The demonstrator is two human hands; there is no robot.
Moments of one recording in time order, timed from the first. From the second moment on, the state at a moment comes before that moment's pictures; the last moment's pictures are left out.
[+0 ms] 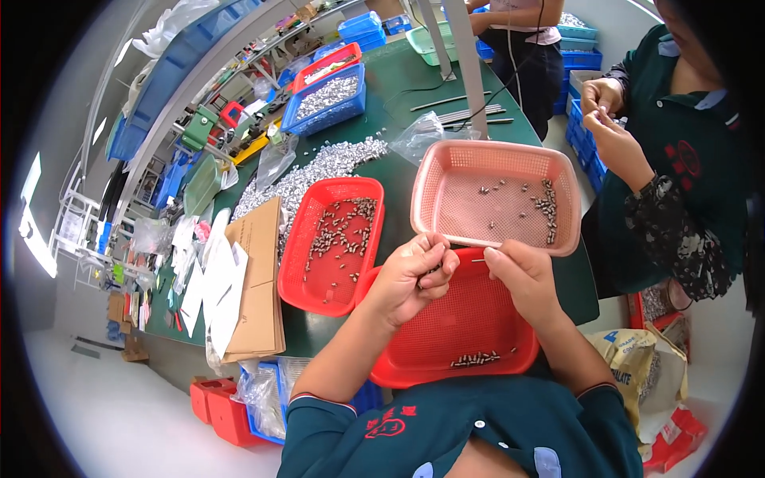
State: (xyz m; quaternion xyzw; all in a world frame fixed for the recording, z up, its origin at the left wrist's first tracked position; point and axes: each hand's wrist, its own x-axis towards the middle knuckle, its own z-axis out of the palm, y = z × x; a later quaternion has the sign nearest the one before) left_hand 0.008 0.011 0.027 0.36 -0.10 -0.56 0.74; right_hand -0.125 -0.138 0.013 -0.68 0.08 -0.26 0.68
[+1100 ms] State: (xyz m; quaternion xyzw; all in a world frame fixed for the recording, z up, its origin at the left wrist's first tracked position) left_hand -0.030 0.005 0.037 0.45 -0.14 -0.52 0.71; right_hand -0.122 -0.127 0.014 -0.76 0.01 -0.28 0.59
